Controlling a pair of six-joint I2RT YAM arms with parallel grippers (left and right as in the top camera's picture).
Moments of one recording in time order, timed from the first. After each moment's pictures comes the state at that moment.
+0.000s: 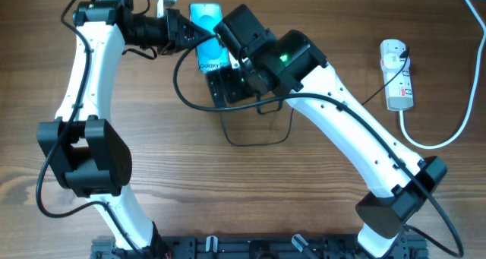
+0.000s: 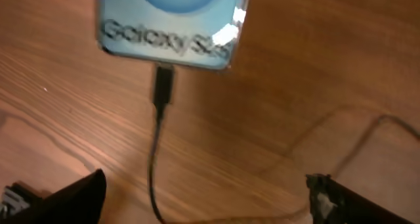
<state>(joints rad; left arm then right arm) 0.01 2.01 1.86 -1.10 1.06 -0.08 0.73 1.88 2.02 -1.31 -0.02 0.37</state>
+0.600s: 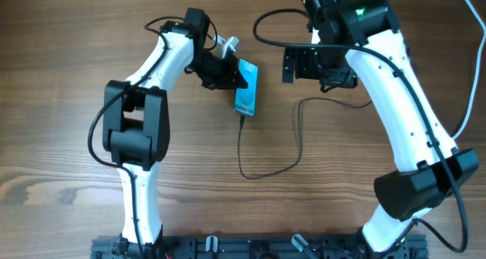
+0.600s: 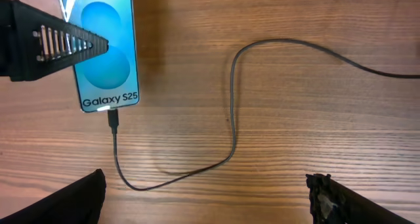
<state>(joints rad) -0.24 2.27 1.77 -1.01 0.80 -0.09 0.37 1.88 2.03 -1.57 -0.04 0.43</state>
